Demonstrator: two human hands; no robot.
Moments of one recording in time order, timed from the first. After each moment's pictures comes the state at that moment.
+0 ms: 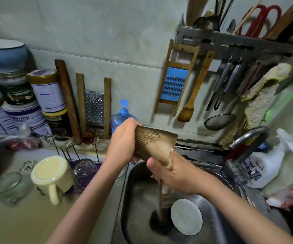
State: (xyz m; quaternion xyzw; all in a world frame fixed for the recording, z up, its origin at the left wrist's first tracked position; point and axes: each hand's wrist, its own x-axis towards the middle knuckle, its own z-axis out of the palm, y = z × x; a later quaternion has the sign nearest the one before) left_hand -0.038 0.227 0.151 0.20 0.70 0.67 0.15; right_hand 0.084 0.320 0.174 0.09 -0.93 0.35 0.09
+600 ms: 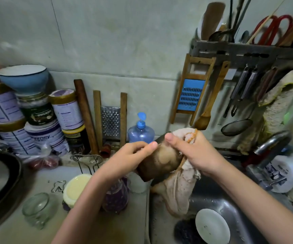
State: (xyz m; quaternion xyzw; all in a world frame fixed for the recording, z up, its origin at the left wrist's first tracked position) left_hand -0.096 0.161 0.149 0.38 0.70 0.54 0.28; right_hand 0.024 0.299 0.192 -0.05 -0.74 0.64 0.20
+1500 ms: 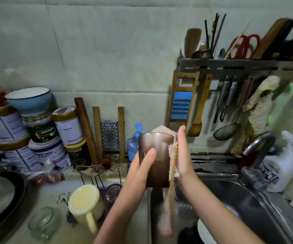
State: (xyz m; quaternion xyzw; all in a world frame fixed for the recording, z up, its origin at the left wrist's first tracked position) left_hand -0.030 0.159 0.157 0.27 0.51 0.77 0.29; right_hand 0.011 0.261 0.183 -0.13 -0.53 0.79 0.27
